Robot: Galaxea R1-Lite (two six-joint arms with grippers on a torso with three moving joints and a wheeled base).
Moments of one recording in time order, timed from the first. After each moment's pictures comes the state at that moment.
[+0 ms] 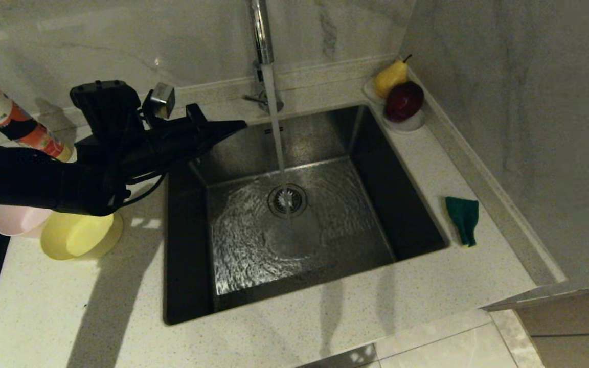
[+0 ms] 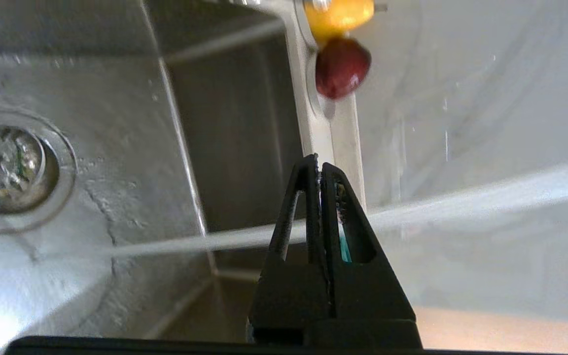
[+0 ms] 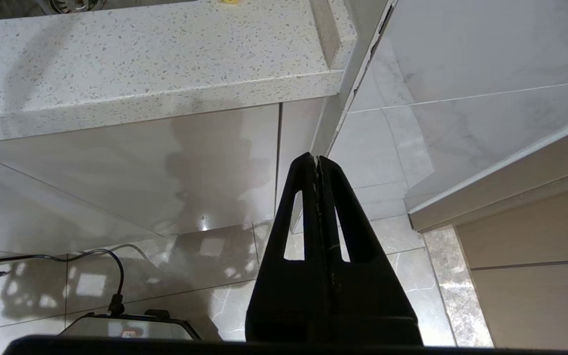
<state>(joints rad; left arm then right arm) -0.16 1.98 -1.36 -0.78 -0.70 -0.91 0.00 0.00 0.00 0.00 0.00 -0.03</state>
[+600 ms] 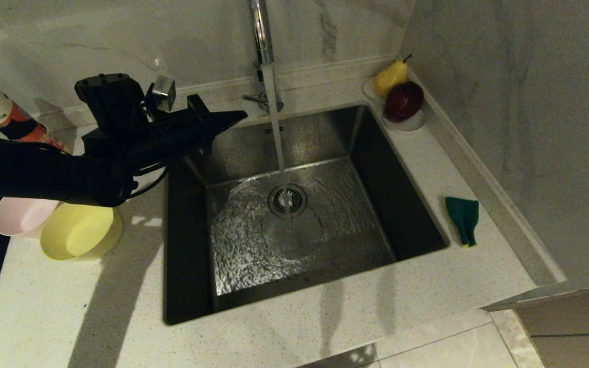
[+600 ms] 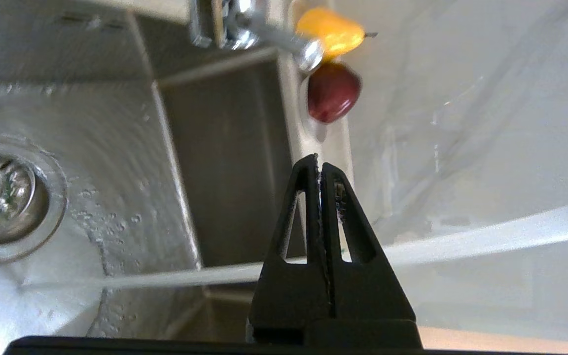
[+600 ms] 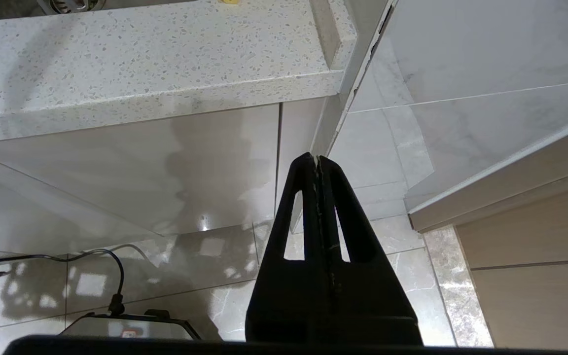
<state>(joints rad) -0.16 2.02 -1.45 -0.78 -0.69 -0.95 0.00 0.00 0.00 0.00 0.00 -0.03</state>
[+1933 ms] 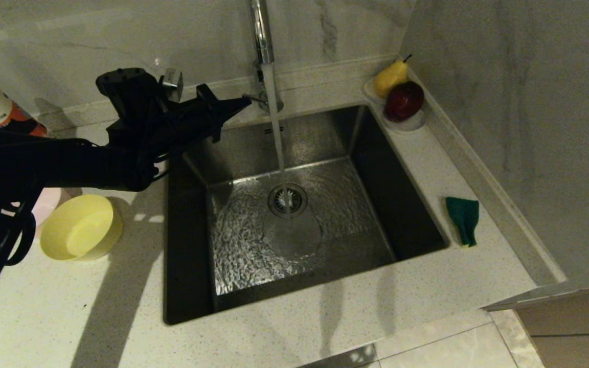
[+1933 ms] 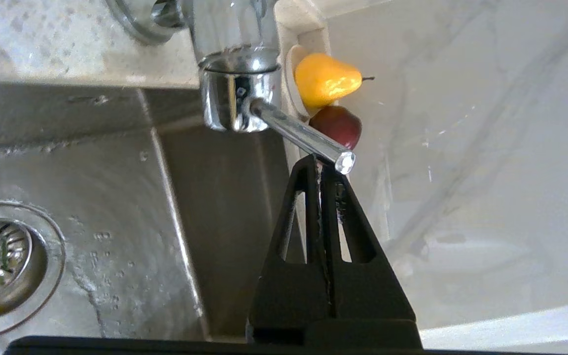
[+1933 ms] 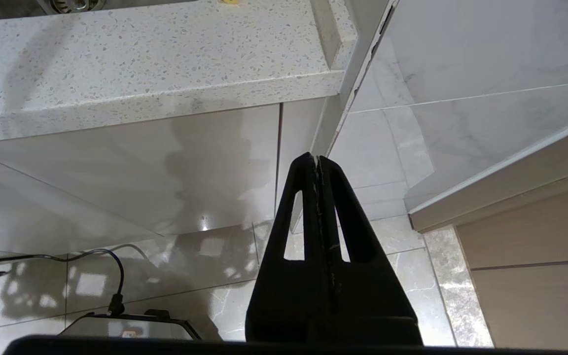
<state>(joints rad) -0.16 2.17 -1.70 -0.75 -0.66 -0.99 0.00 0.00 0.00 0.00 0.00 -0.03</state>
